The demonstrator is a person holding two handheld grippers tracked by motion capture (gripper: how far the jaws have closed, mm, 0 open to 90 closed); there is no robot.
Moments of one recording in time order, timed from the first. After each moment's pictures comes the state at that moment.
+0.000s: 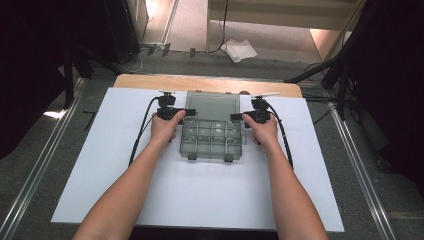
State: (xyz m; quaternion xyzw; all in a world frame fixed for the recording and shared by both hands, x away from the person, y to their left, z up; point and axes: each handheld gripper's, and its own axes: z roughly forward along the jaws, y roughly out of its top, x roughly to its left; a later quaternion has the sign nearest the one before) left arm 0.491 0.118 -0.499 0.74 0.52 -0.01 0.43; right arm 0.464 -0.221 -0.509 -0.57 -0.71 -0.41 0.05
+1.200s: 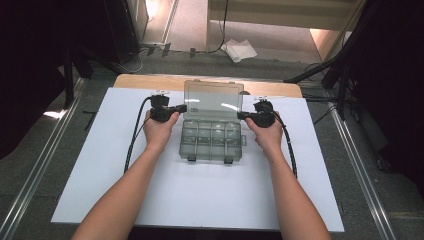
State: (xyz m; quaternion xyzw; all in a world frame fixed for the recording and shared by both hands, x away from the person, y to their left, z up) left arm 0.463 0.130 -0.478 0.73 0.49 0.08 0.47; right arm 0.435 -0.222 -0.488 -0.54 -0.72 -0.42 -0.08
